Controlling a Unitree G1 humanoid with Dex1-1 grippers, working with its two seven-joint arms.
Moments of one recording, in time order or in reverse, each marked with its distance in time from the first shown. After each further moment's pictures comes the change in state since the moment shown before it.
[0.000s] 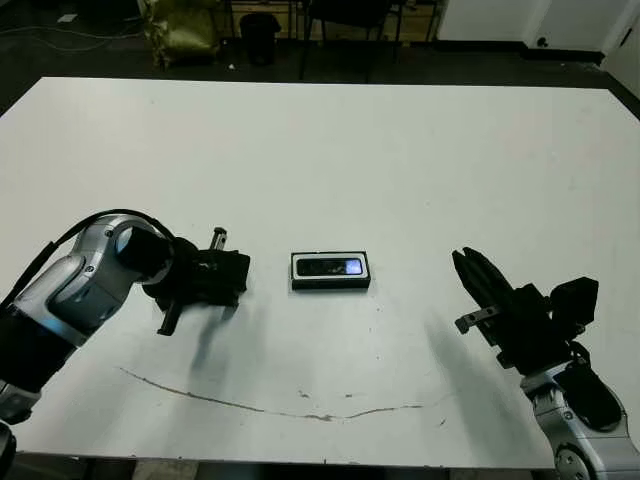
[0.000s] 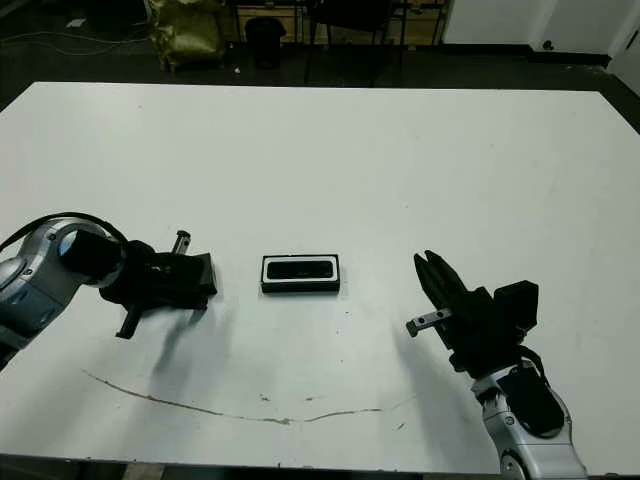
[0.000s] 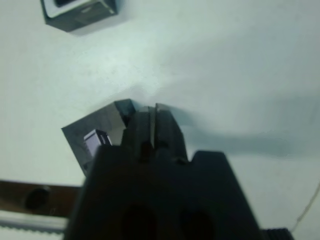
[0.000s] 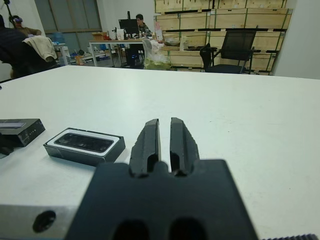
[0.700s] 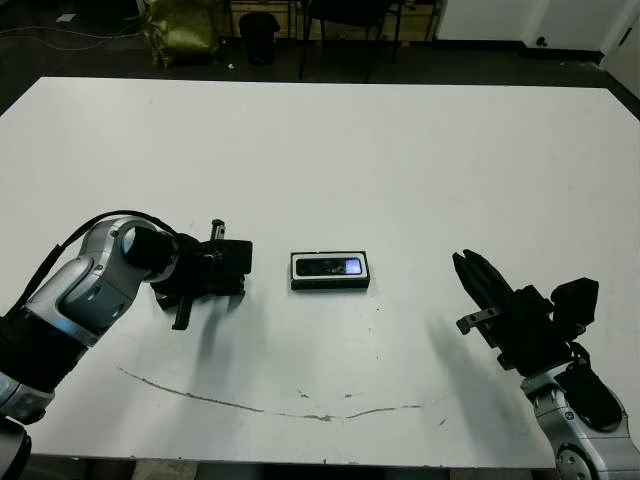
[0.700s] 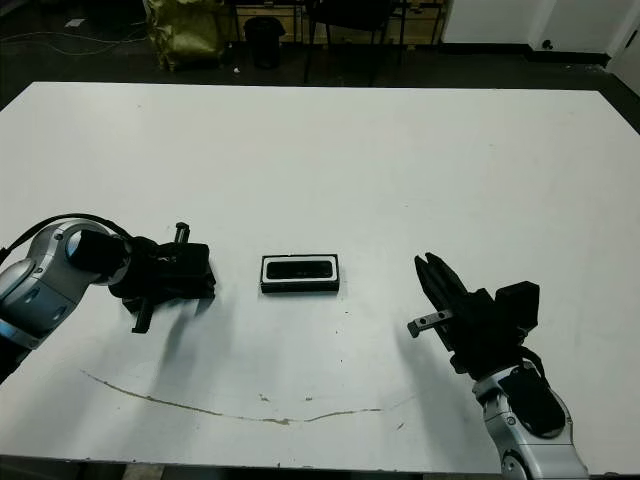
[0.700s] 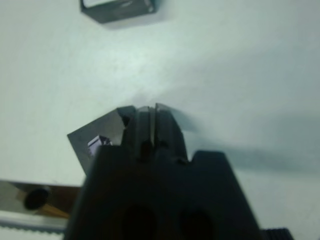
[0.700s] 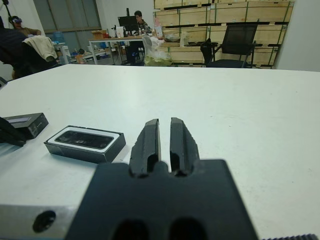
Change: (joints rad) left arm 0.008 -0.030 0.007 -0.023 0.040 0.125 0.100; right arm 0.002 0.000 -0.007 0.008 0.019 0.016 0.012
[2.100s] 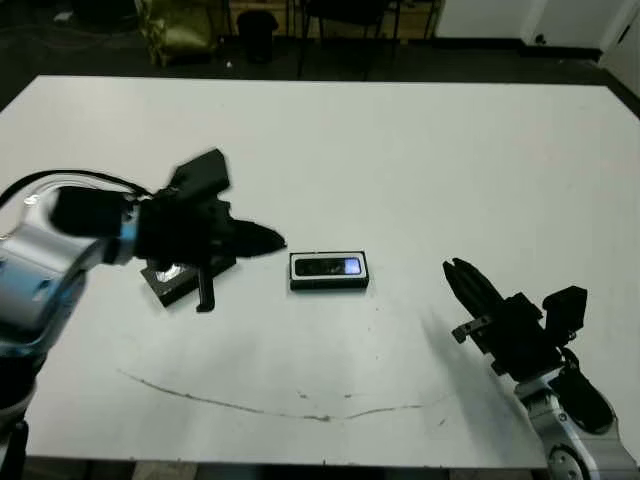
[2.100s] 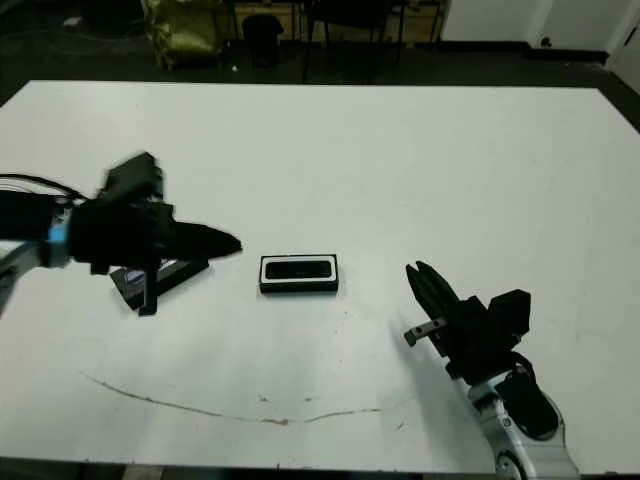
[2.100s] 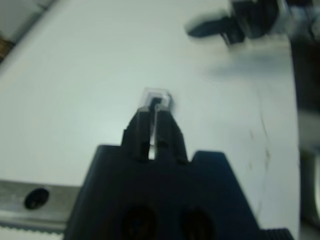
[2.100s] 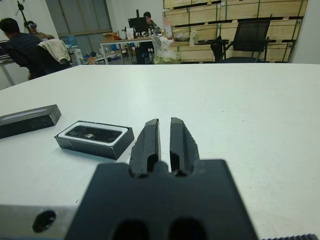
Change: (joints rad) left arm 0.117 -0.083 0.541 -0.533 -0.624 0.504 0.232; right arm 0.000 0.009 0.016 0.077 0.024 -0.069 0.060
